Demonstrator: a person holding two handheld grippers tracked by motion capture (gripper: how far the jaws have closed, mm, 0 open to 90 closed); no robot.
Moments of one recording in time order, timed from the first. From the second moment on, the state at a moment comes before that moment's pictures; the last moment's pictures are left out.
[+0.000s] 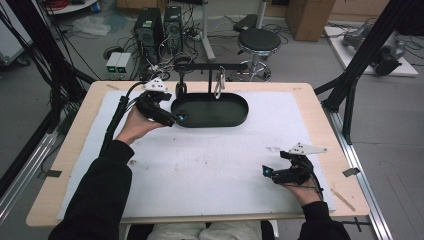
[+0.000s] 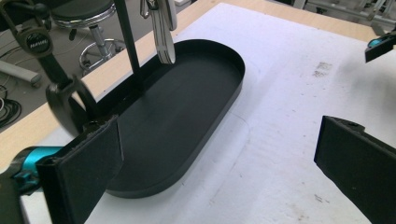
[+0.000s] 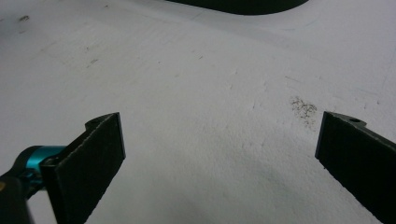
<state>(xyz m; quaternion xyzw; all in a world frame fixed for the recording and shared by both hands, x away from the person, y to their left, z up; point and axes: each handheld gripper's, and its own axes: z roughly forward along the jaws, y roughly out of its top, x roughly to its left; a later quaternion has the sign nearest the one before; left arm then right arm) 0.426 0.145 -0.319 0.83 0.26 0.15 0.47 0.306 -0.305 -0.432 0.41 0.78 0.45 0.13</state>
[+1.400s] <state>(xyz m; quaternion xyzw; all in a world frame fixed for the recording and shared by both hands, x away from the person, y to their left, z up) 0.361 0.225 -0.363 0.80 0.32 0.15 0.49 0.305 -0.305 -0.435 0.41 0.78 0.45 0.14</state>
